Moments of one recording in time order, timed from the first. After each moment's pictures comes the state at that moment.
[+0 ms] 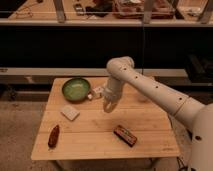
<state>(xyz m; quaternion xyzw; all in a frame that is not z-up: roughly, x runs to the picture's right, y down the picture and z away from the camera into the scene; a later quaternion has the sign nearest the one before) 0.016 0.103 0.756 -0.24 -0.38 -0.58 0.68</state>
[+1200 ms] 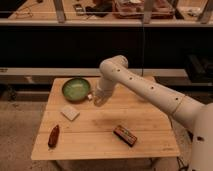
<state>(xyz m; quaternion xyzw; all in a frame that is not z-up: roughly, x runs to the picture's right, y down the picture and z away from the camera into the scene) -0.054 0.068 0.763 -0.13 -0.35 -0.59 0.71</state>
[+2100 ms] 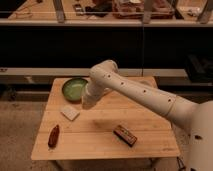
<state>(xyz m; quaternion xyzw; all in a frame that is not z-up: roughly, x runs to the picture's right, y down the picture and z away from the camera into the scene) -0.115 0.083 0.749 -0.08 -0.37 -0.62 0.68</state>
